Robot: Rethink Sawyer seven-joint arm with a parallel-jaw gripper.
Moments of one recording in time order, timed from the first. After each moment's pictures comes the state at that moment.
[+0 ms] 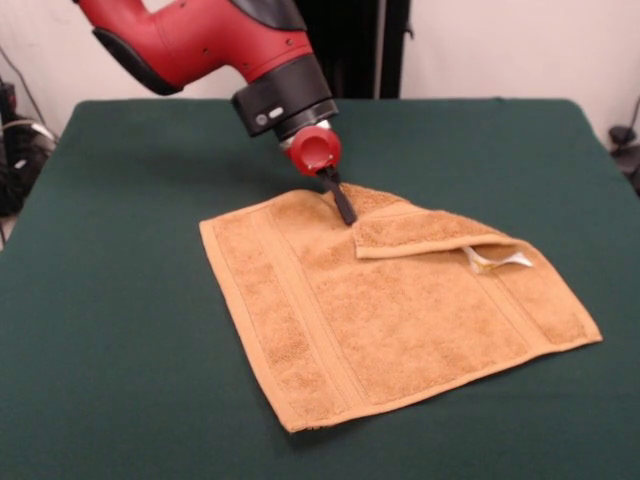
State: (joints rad) arm -1.02 -0.19 0.62 1.93 -0.85 -0.12 0.07
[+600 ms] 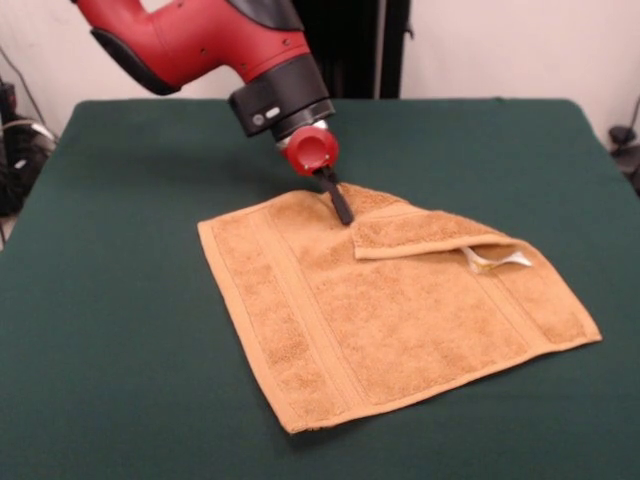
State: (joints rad) arm -1.03 -0.19 0.62 1.93 -0.85 -0.12 0.07
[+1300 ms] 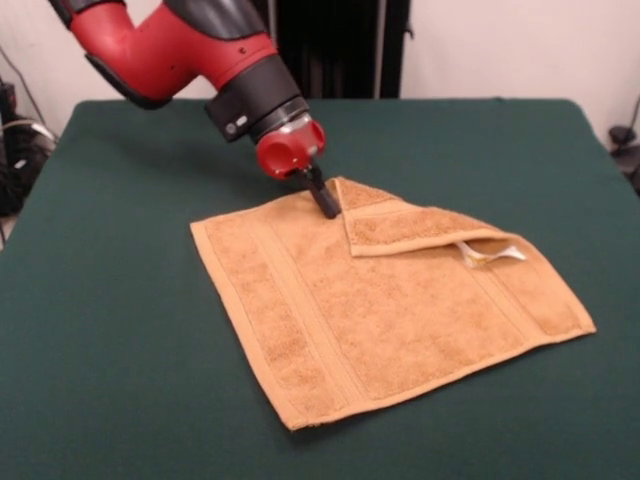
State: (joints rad) arm -1.29 0.00 0.76 1.93 -0.78 0.12 0.07
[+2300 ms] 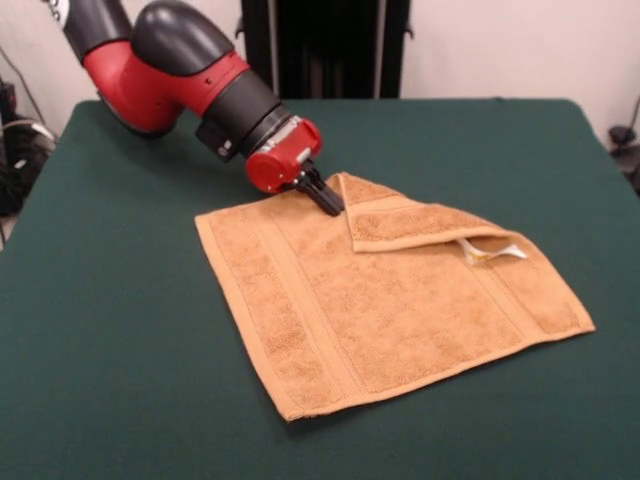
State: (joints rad) arm -1.45 0.21 0.84 1.84 -0.71 0.41 0.07
